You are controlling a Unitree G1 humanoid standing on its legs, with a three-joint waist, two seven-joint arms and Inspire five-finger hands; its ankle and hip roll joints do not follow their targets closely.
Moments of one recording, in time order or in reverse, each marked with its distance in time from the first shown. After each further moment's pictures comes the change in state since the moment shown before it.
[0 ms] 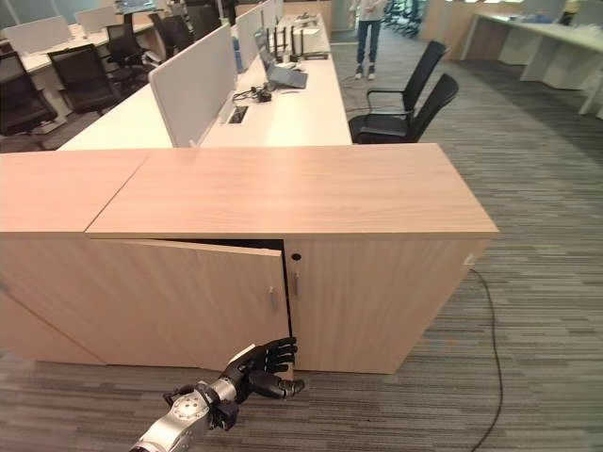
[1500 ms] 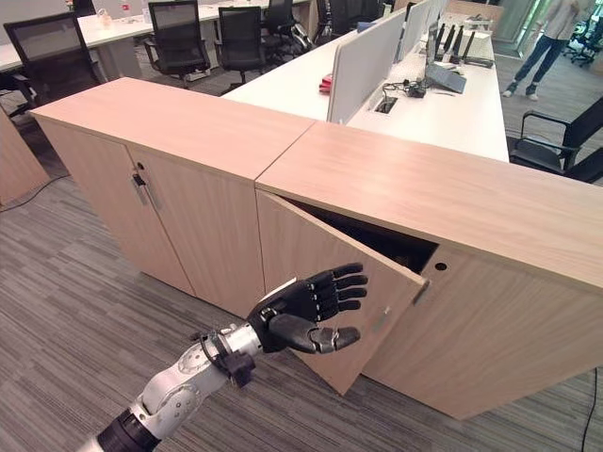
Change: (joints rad) left arm -0.129 0.111 -0.088 -0.601 -0.490 0.088 -0.130; right arm 0.094 0.055 -0.144 0.000 0.083 0.018 0.041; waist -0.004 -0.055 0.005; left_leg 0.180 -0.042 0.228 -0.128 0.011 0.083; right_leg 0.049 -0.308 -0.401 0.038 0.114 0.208
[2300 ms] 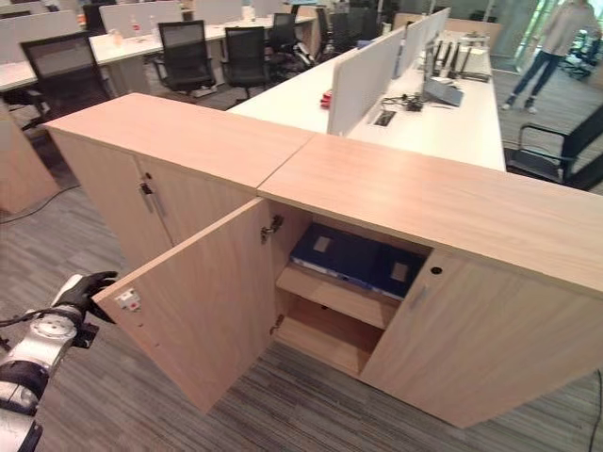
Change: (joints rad) left arm -0.174 0.404 0.315 0.840 0.624 -0.020 0.262; right arm 0.077 -0.085 -0.006 -0.027 -0.071 0.029 0.016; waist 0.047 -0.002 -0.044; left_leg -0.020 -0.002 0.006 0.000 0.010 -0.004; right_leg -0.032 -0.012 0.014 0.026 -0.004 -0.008
